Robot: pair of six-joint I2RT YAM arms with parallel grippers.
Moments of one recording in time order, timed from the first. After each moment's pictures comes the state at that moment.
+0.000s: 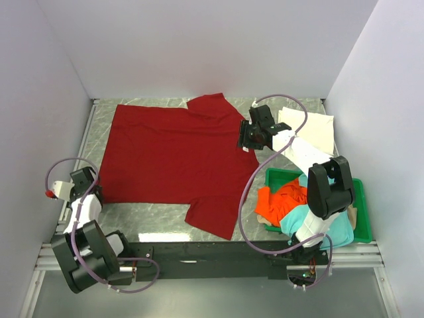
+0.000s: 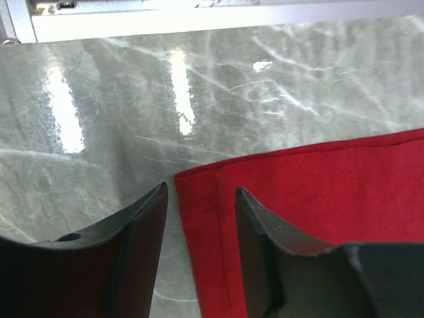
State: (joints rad) left arm 0.48 1.07 0.42 -0.24 -0.40 -0.94; right arm 0.37 1.71 1.29 -0.46 -0.01 0.43
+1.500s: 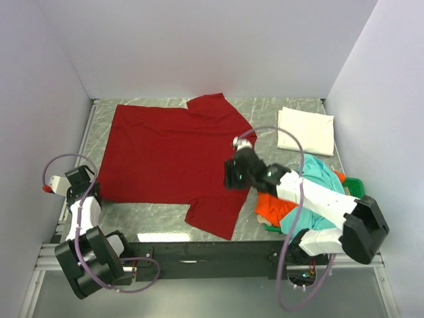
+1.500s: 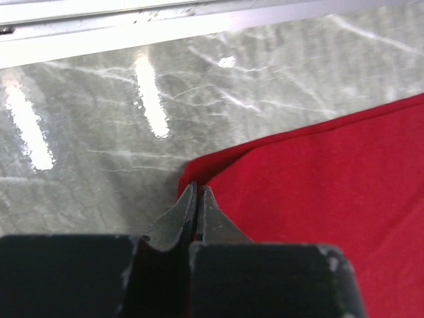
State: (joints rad) left arm 0.52 1.04 0.42 -0.18 -0.29 -0.86; right arm 0.73 1.31 0.92 -0.45 0.10 0.52
